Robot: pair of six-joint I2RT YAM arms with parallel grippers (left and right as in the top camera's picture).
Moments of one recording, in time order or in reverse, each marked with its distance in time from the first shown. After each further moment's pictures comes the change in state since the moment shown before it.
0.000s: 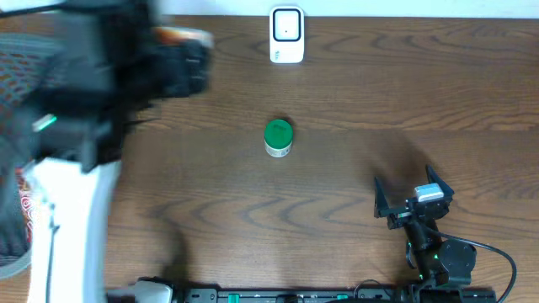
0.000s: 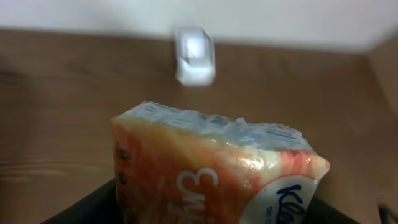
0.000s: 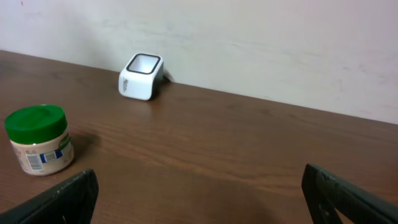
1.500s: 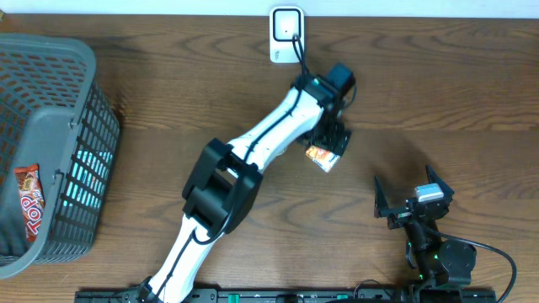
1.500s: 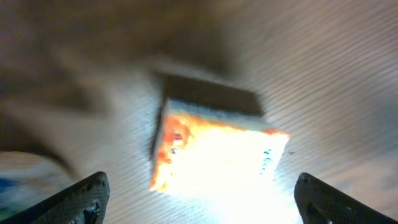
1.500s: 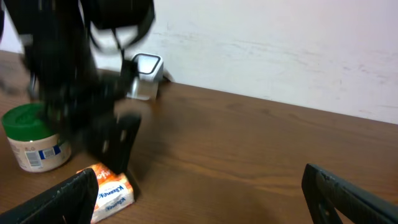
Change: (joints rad) left arm -0.457 0.832 0.116 0.031 -0.015 0.004; right arm 0.000 0.000 0.000 0.000 0.000 0.000
